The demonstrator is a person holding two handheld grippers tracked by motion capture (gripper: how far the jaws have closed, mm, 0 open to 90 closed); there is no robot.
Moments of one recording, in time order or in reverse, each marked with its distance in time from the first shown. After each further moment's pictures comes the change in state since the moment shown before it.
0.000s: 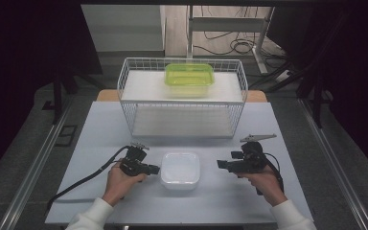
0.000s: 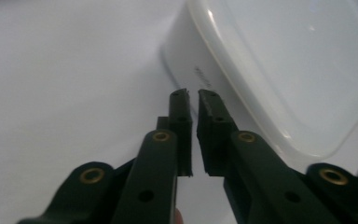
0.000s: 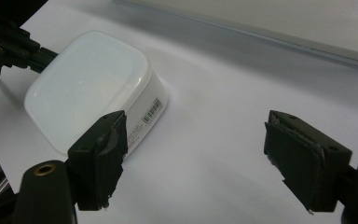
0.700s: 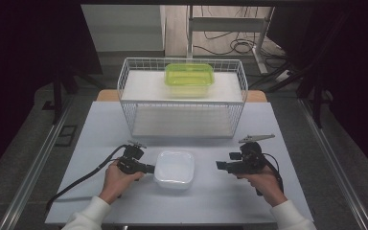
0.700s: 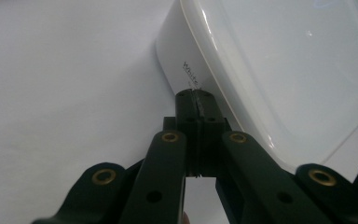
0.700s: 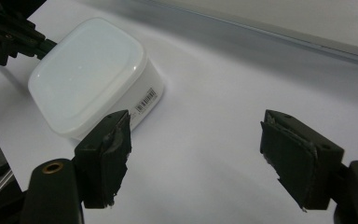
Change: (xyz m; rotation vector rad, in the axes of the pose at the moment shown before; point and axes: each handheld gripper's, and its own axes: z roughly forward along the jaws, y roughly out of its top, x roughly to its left) left arm 0.007 0.001 0.004 0.068 -0.057 -0.019; right arm 0.003 0.000 0.001 0.021 0.013 -0.010
